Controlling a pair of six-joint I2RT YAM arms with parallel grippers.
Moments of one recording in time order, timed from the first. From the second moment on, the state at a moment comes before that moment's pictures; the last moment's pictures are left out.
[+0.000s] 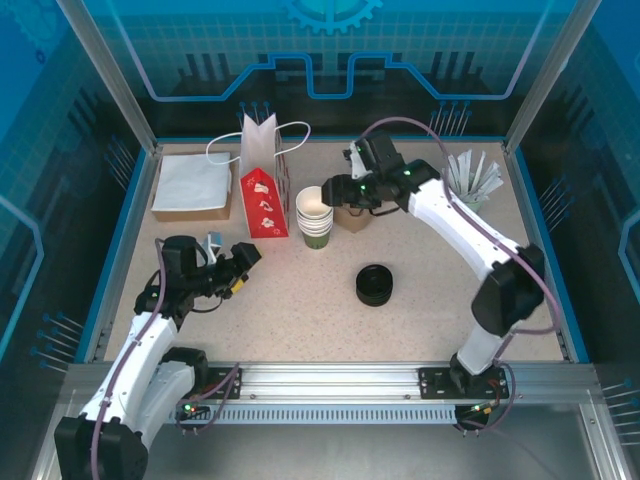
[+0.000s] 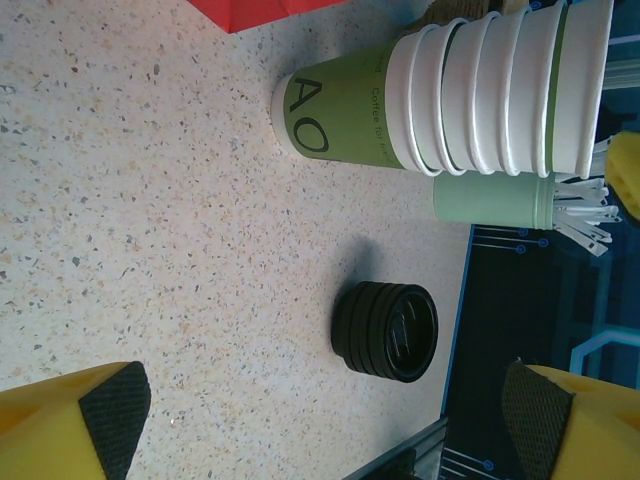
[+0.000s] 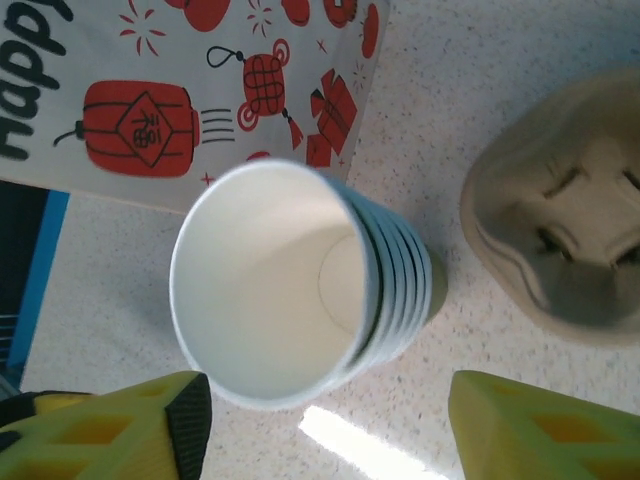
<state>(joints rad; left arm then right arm) -0.05 0.76 0.51 -0.44 0.63 -0.93 0.54 1.79 1.72 -0.82 -0.24 0.48</state>
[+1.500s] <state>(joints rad) -0.05 0.76 0.56 -0.45 0.60 -0.93 0.58 1.59 1.97 -1.10 -0.22 0.41</state>
